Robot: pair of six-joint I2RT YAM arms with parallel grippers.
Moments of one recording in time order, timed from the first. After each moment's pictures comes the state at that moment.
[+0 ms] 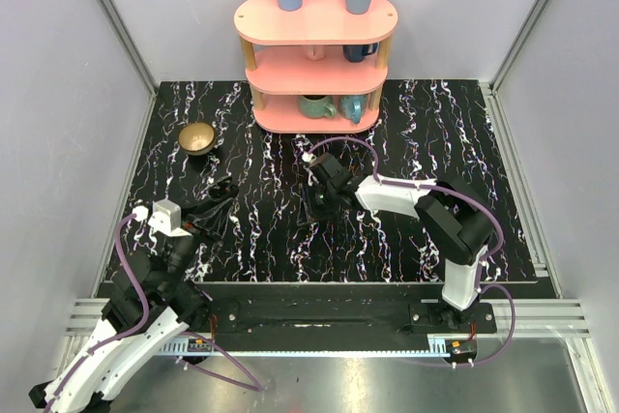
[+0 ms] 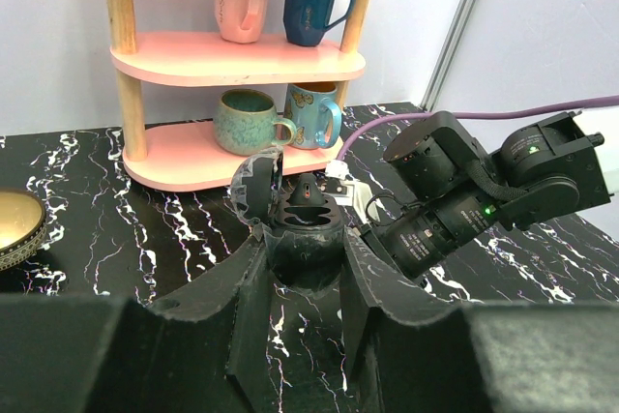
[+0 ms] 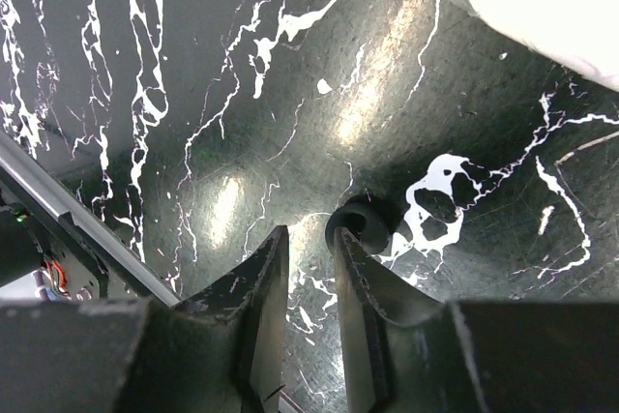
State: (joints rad) left arm -0.75 0.01 0.43 -0.19 -0.26 -0.13; right arm 0.81 1.87 1.13 -0.17 -0.30 0.60
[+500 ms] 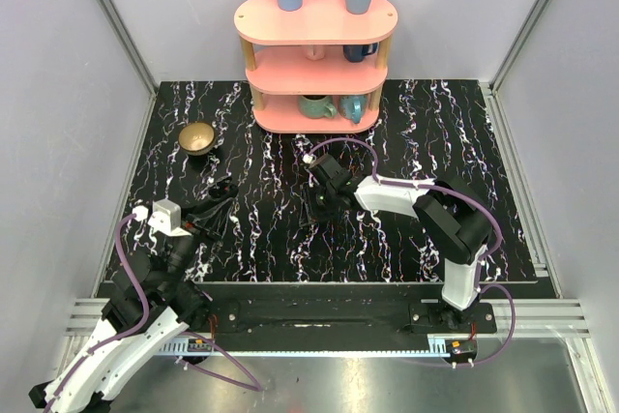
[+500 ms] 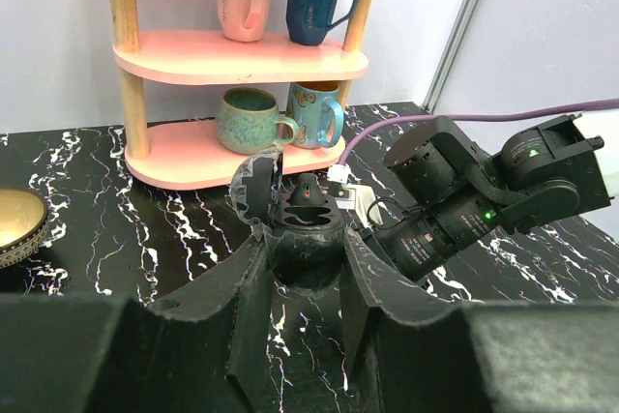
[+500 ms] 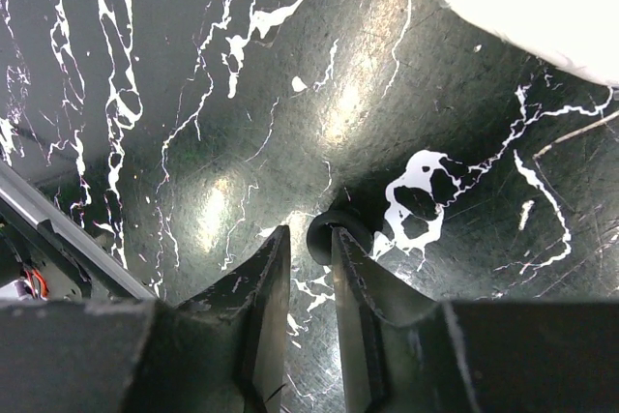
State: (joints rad) left arm -0.75 0.01 0.43 -0.19 -0.26 -0.13; right arm 0.81 1.88 1.13 -0.19 -0.26 0.59
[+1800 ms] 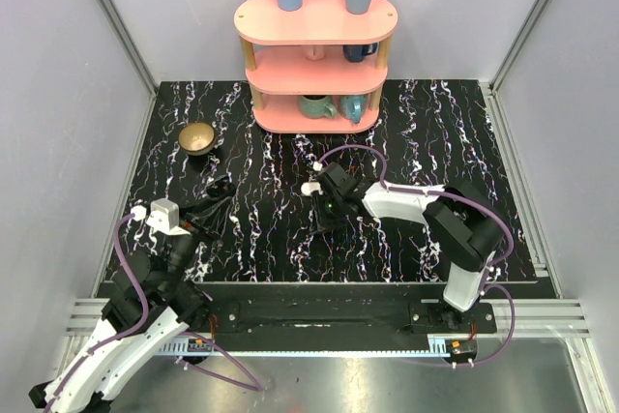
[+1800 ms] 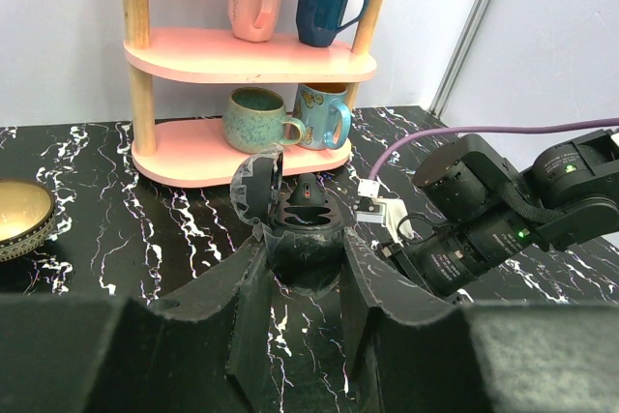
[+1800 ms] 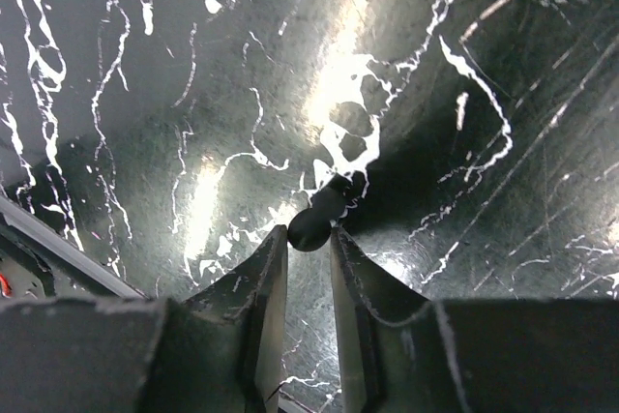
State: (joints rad) left arm -0.75 0.01 0.43 -0.19 -0.29 -0.14; right arm 0.82 1.81 1.04 -0.24 -0.20 0.62
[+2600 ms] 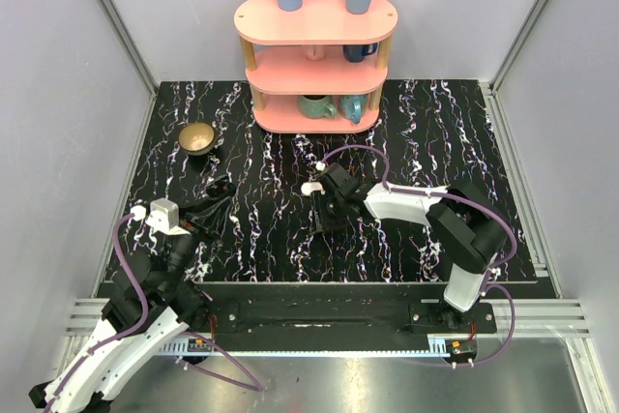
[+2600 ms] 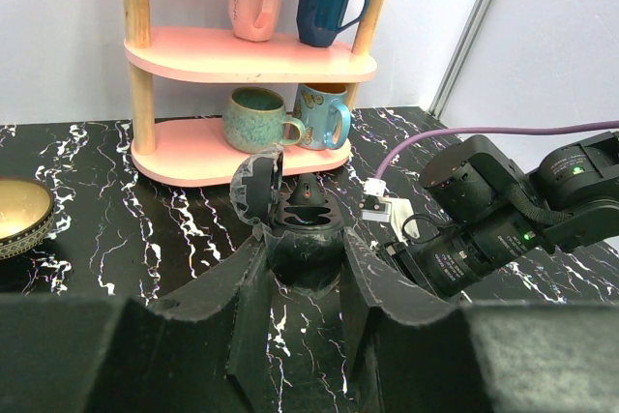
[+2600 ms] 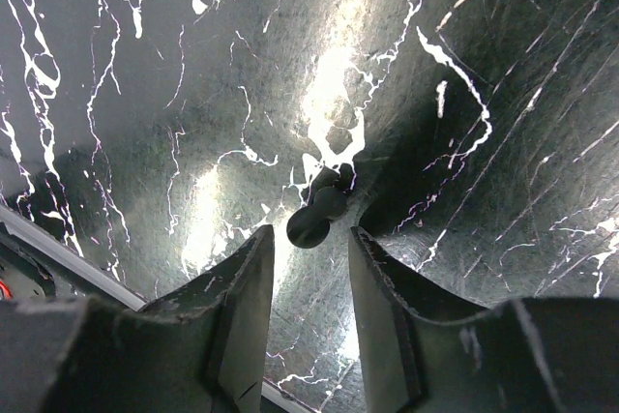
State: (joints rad) left arm -0.75 0.01 0.43 -0.19 -0.29 -0.15; right arm 0.82 1.78 1.02 -0.24 -0.17 0.65
